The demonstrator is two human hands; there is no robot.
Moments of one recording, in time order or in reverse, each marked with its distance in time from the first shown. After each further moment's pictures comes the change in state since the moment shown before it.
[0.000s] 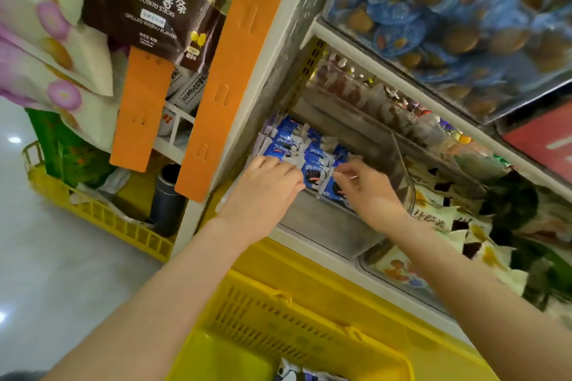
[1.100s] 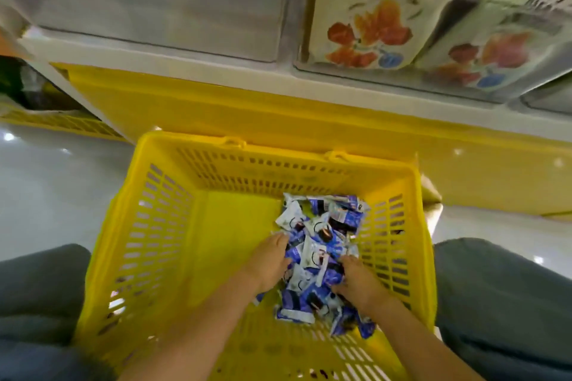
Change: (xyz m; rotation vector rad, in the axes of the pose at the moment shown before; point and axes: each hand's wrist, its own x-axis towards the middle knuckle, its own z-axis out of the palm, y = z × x) left_hand -0.236 0.140 0.280 -0.305 -1.199 -0.305; right_hand -0.324 0.229 0.222 0.080 -0.988 0.536
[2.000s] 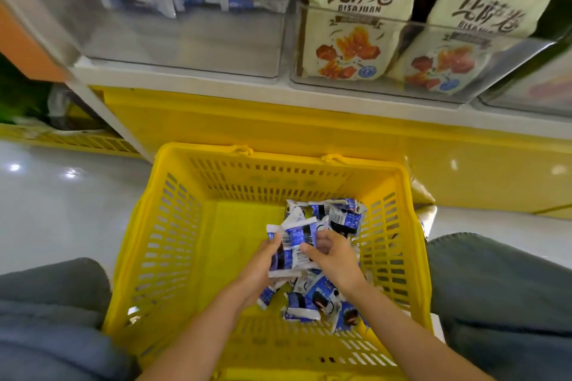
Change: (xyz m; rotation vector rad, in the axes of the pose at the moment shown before) left_hand -0.056 0.014 -0.025 -1.305 0.066 -0.262; right_hand -0.037 -0.070 -0.018 0.821 0.309 -0.135
